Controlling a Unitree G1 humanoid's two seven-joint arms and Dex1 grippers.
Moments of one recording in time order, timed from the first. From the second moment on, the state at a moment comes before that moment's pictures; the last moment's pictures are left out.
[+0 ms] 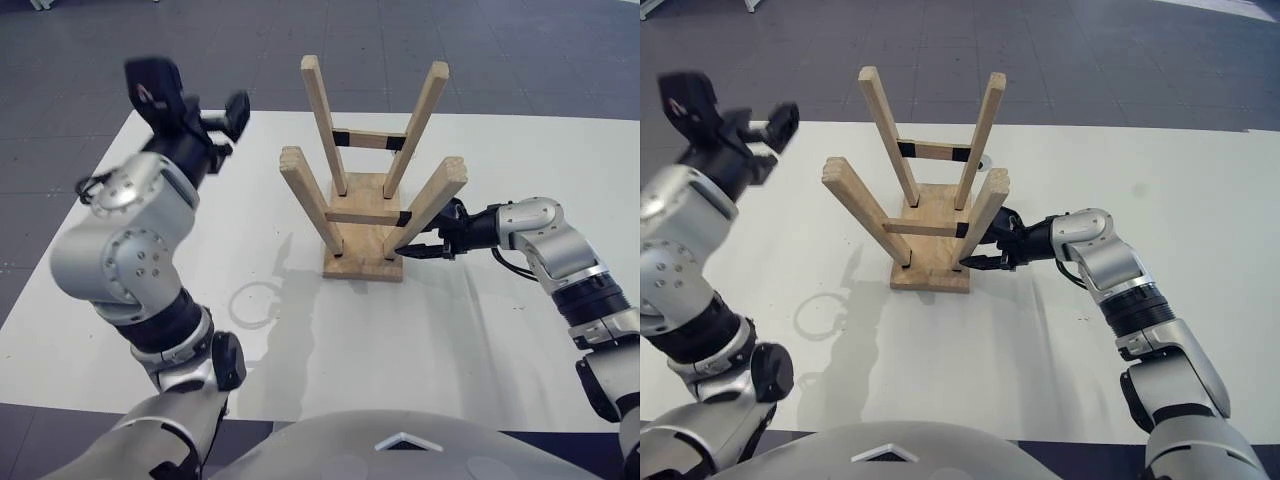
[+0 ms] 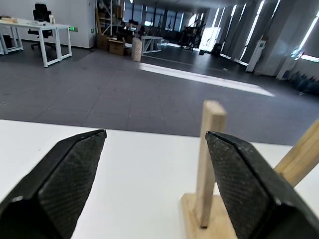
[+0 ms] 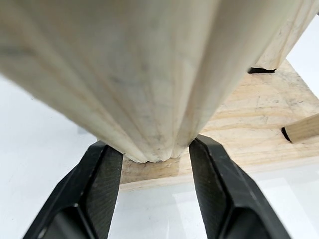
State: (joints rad) left arm -0.65 0.19 0.43 -0.60 -0.46 1.34 0.03; right arm -0.50 -0.64 0.44 0.28 0.28 0.22 1.14
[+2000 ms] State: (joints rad) left arm -0.94 0.40 0.66 -0.40 -0.79 1.40 0.04; right arm -0.60 -0.65 0.44 0.71 0.05 -0.08 1.11
